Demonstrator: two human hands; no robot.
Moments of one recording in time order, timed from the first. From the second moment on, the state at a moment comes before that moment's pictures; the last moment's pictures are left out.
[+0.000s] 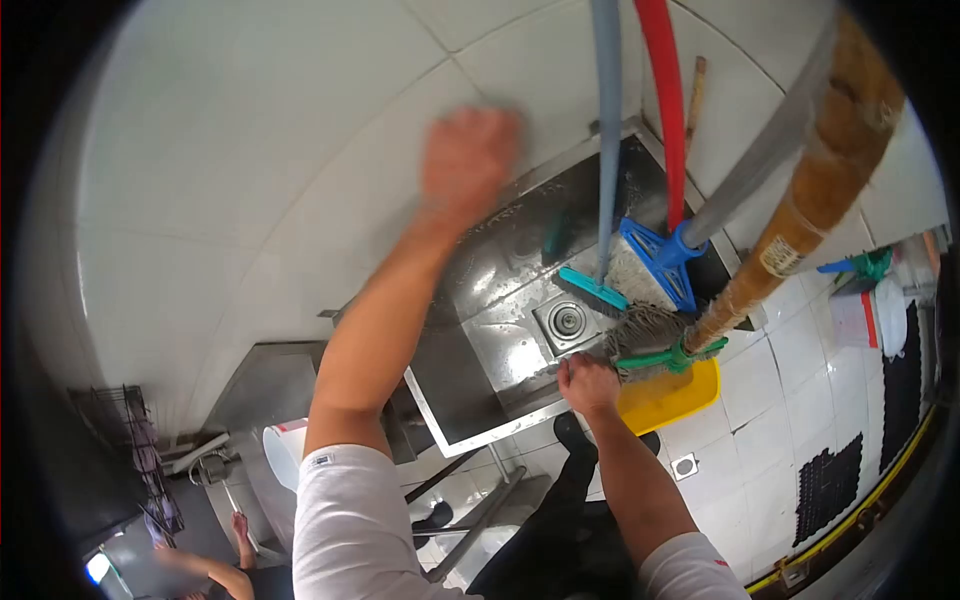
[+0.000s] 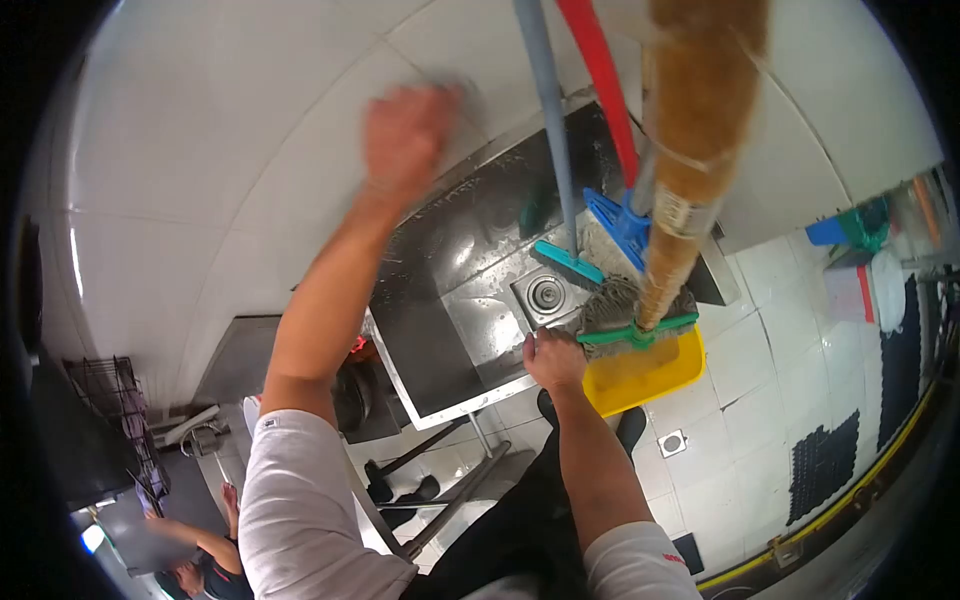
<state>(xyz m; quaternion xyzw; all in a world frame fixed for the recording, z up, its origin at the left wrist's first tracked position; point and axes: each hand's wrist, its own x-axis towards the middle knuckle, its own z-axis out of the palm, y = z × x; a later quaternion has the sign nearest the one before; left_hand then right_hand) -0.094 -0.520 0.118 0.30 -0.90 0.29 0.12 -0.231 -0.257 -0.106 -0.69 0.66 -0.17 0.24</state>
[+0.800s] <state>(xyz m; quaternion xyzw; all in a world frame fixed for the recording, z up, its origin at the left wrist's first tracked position) -0.156 -0.574 0.108 0.21 -0.88 0.38 0.20 -0.234 -0.256 -0.097 -0.71 0.65 -0.16 0.21</state>
